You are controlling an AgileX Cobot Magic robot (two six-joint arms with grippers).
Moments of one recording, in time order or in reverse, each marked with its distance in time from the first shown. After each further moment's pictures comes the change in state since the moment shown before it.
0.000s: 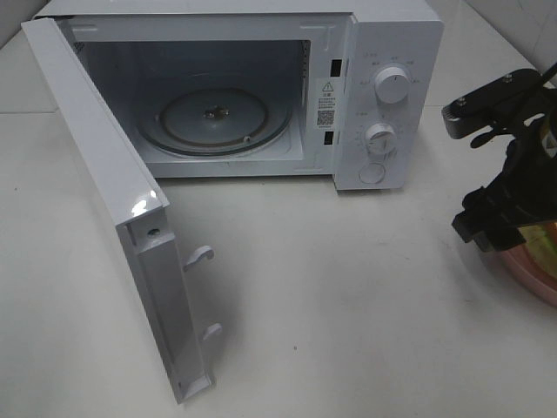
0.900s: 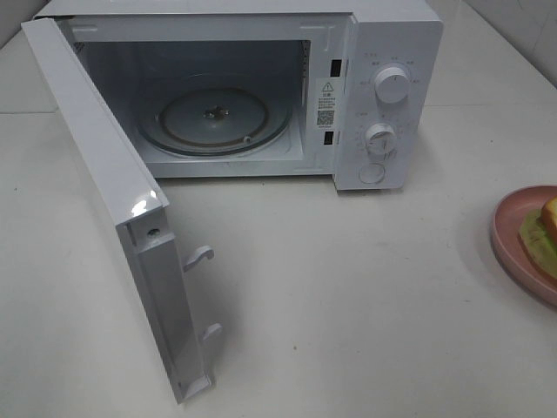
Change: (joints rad) left arm 0.000 0.000 0.000 0.000 0.000 0.000; right arm 0.000 -0.675 0.000 0.213 0.307 -0.190
